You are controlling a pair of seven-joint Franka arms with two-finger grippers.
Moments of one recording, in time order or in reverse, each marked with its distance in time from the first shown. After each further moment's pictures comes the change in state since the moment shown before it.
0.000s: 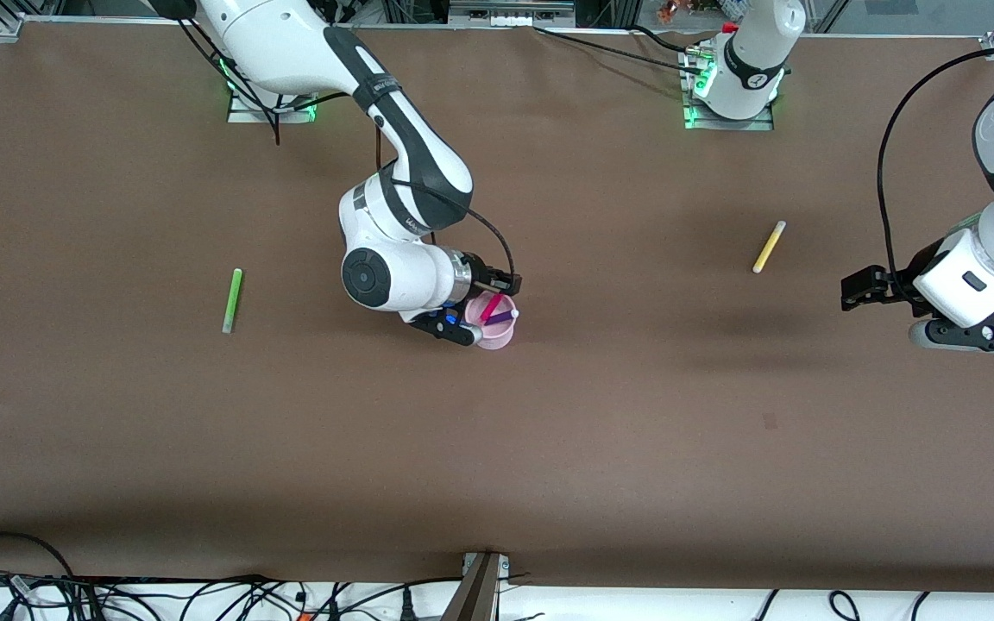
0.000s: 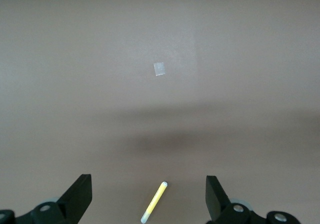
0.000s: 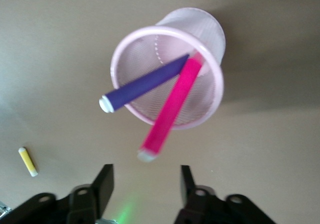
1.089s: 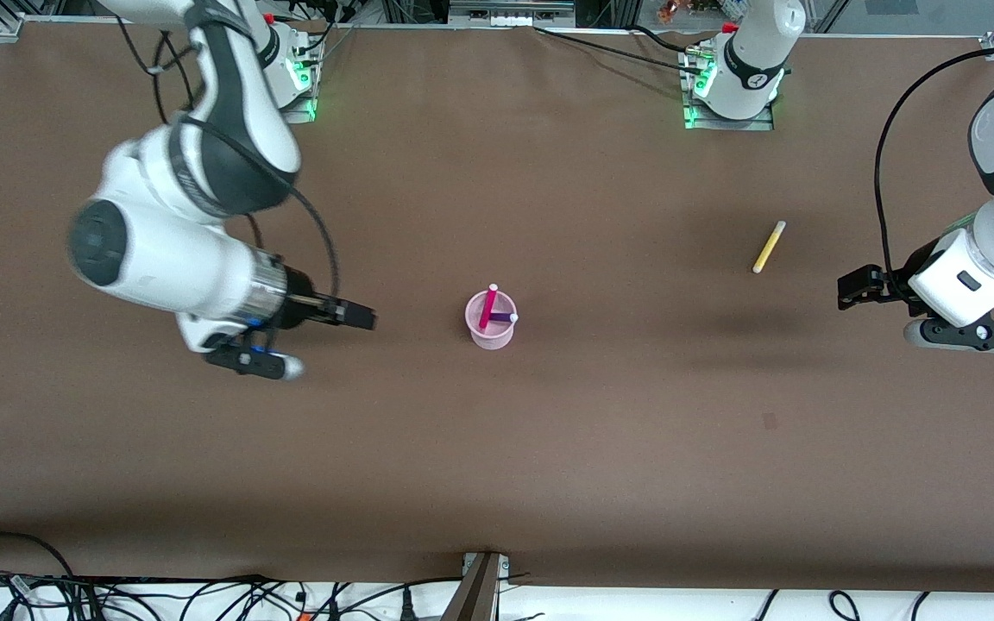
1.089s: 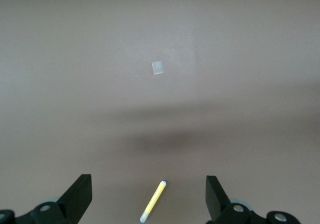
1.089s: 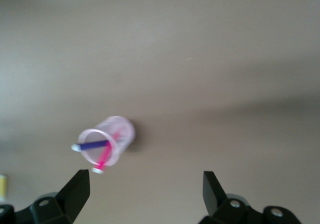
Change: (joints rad) left arm 0.000 -0.002 -0.005 -0.006 0.000 -0.001 0.000; right arm -0.026 -0.268 -0.408 0.019 -0.200 -0.283 -0.355
